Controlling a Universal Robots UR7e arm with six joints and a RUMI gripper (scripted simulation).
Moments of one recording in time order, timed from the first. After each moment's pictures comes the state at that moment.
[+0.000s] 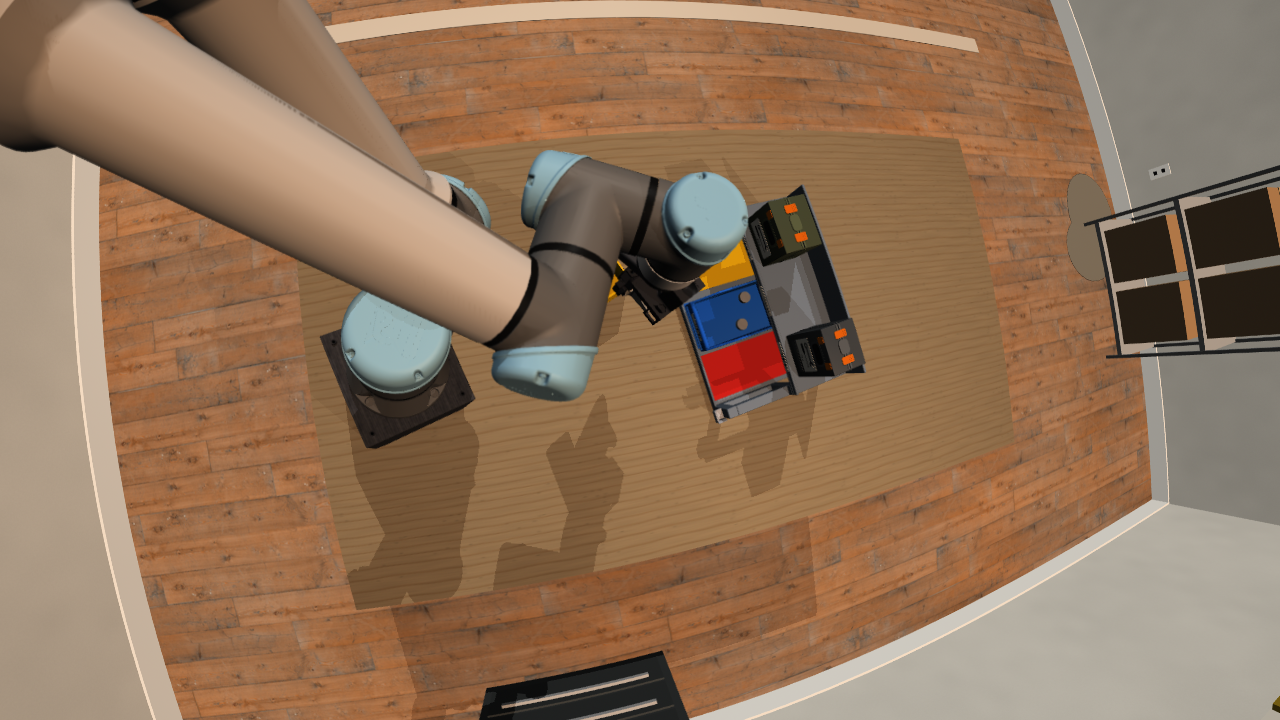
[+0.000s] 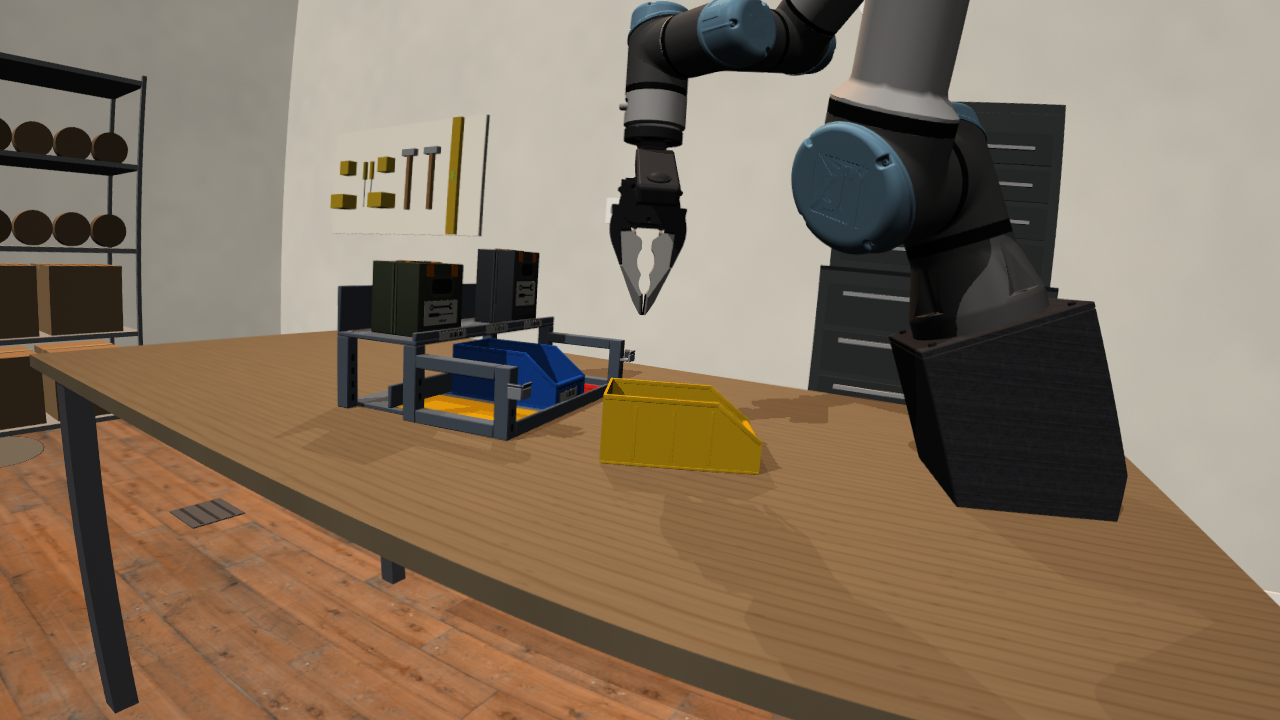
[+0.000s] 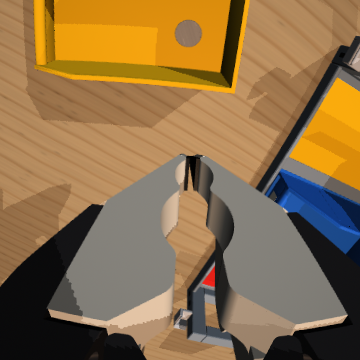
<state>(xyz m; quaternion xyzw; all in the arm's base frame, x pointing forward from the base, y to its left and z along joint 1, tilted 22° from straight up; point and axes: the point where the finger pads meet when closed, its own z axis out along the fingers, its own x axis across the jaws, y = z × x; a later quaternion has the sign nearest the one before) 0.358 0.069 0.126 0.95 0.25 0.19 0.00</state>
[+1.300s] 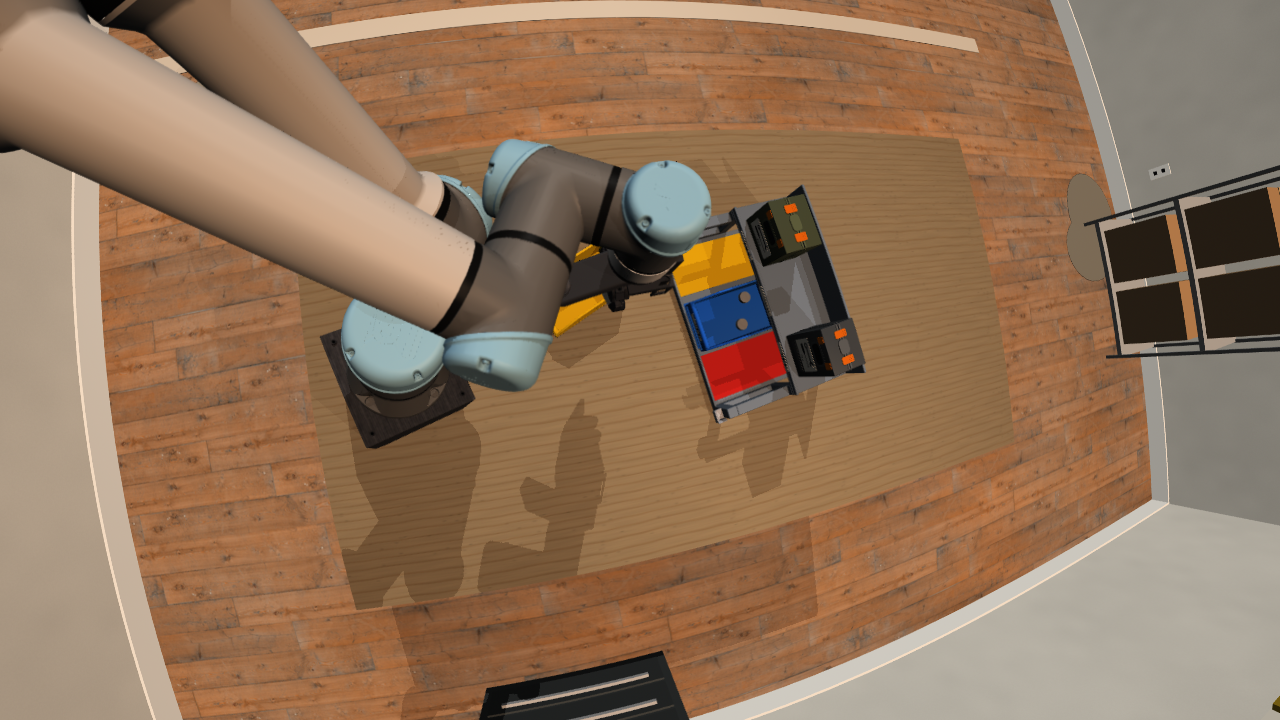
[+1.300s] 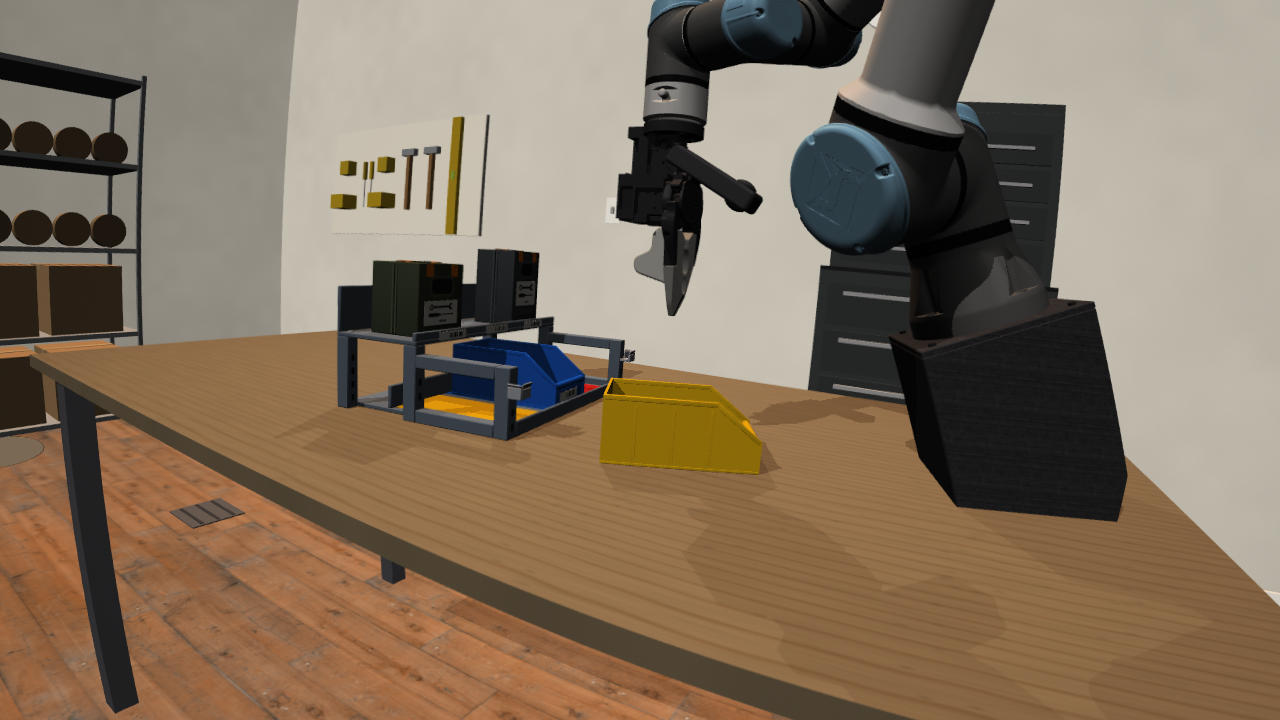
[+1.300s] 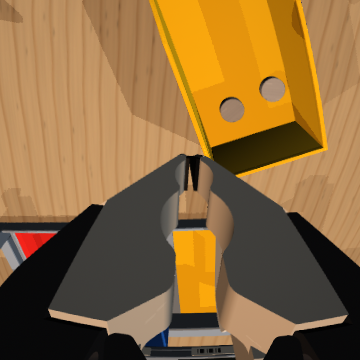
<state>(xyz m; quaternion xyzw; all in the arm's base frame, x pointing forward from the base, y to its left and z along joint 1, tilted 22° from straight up) 0.319 0.067 0.114 0.67 0.72 0.16 0.10</state>
